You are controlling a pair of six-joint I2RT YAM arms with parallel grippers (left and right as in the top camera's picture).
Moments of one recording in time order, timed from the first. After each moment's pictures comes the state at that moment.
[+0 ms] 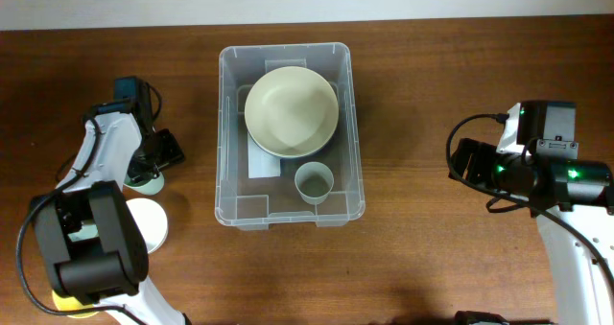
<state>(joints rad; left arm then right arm) 0.16 1.93 1.38 -0.94 -0.09 -0.33 -0.13 1.22 1.19 -1.08 -0.07 0.21</state>
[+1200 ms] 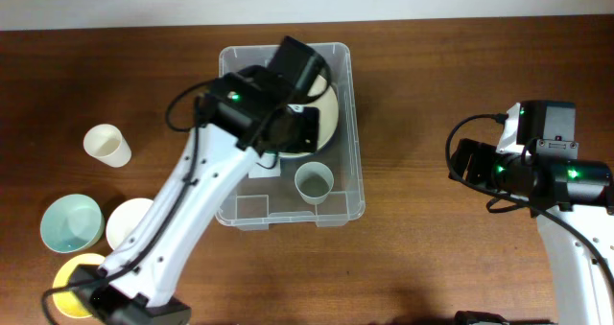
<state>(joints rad) -0.61 1.75 1.92 -1.34 -0.03 -0.45 -0.13 1.22 1.19 -1.08 -0.07 0.20</state>
